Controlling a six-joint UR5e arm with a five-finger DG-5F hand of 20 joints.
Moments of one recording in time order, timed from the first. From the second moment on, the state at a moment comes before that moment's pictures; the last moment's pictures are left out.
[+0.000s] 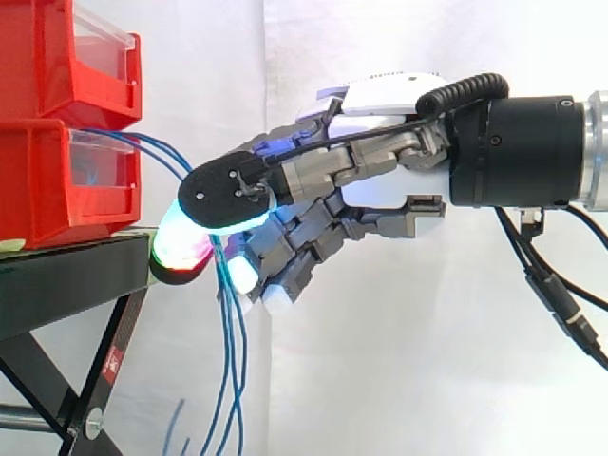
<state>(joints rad) 0.16 -1.97 -1.70 -2.59 -1.29 -0.65</state>
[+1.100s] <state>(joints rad) 0.17 -1.97 -1.70 -2.62 -1.29 -0.41</state>
